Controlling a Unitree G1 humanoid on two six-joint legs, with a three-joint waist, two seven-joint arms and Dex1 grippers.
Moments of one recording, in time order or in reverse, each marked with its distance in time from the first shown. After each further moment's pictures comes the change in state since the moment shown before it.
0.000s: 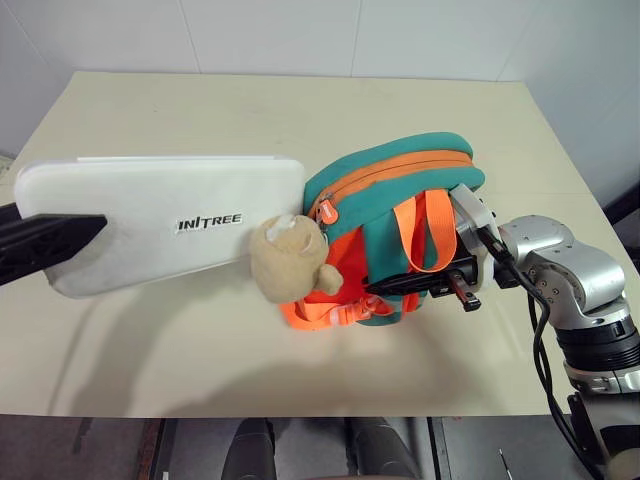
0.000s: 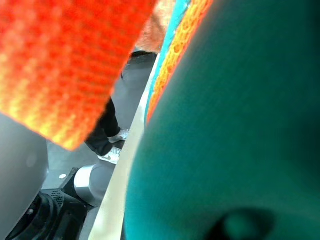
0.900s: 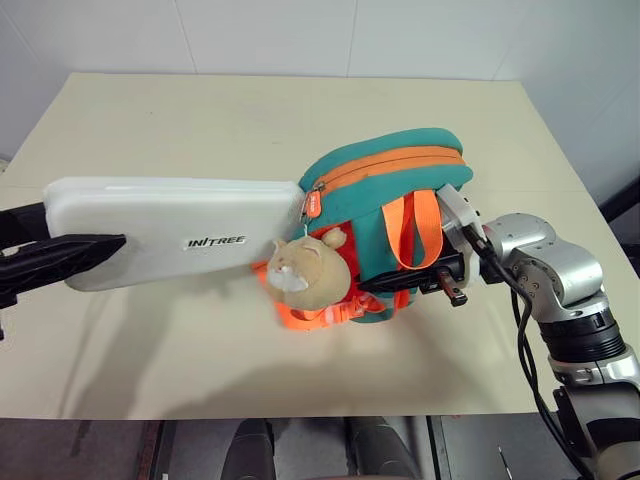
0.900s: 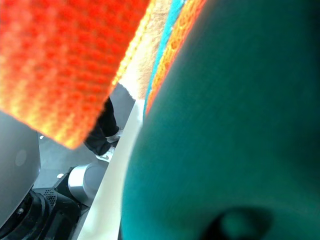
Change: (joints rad) left arm -0.147 -0.013 -0.265 -0.081 0.636 -0.305 -0.582; right arm -0.031 0.049 0.031 0.065 -0.044 -0.040 0.024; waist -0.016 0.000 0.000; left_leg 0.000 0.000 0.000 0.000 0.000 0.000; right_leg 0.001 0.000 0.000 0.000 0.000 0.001
